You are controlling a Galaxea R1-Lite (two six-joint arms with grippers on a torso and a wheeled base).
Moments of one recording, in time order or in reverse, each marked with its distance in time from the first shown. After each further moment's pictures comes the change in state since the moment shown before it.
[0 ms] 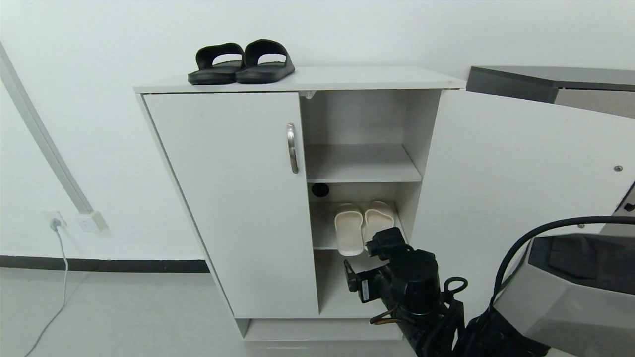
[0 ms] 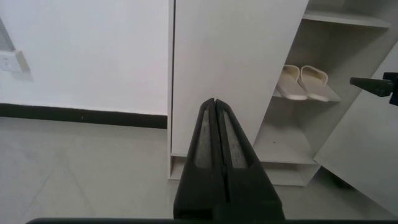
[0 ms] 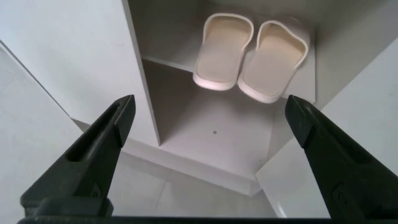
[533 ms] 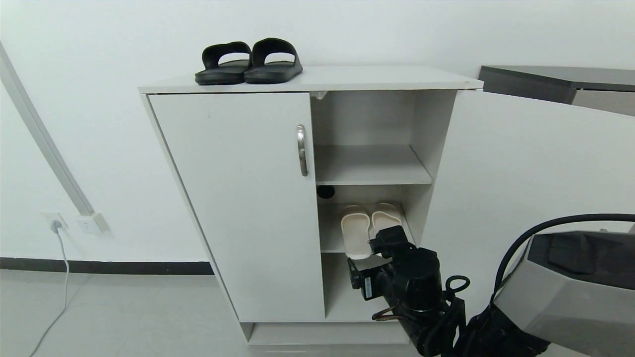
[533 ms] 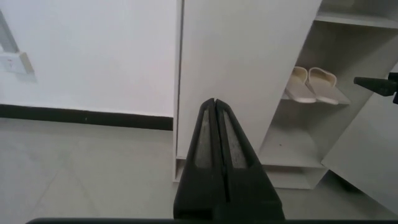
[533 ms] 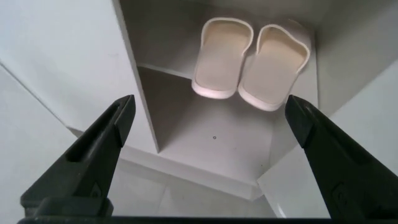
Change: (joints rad) left arm -0.001 0.000 0.001 0.000 -0.001 -0.001; right arm -0.001 -0.001 0.000 -0.001 -0.005 0.000
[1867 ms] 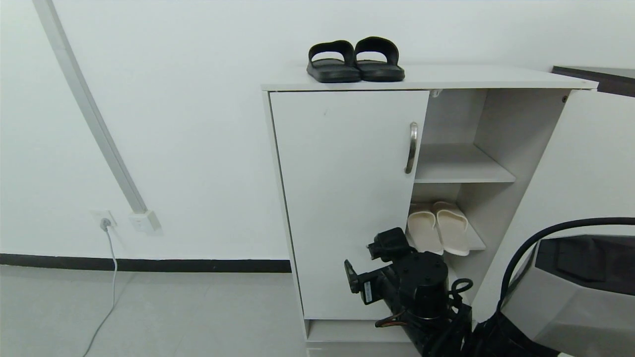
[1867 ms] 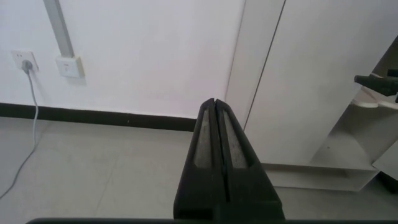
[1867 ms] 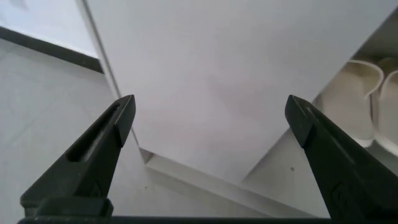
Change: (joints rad) left arm 0.002 0.000 -0.001 0.000 0.002 -0.001; right arm -0.003 -0.016 0.044 -0.069 0.018 -0.052
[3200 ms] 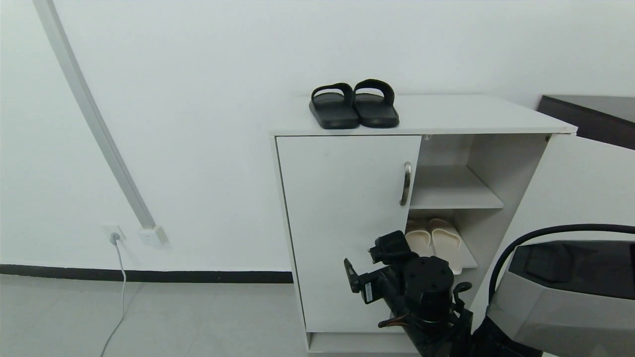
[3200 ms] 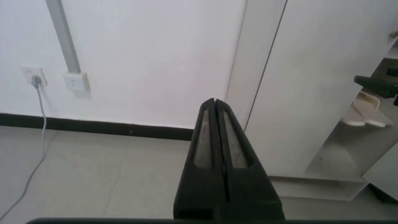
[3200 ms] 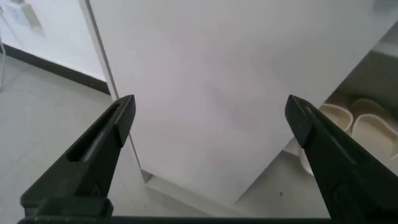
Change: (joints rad) left arm -0.001 0.000 0.000 0.000 0.000 0.001; right arm -0.010 0.058 0.022 -0.151 0.041 -0.057
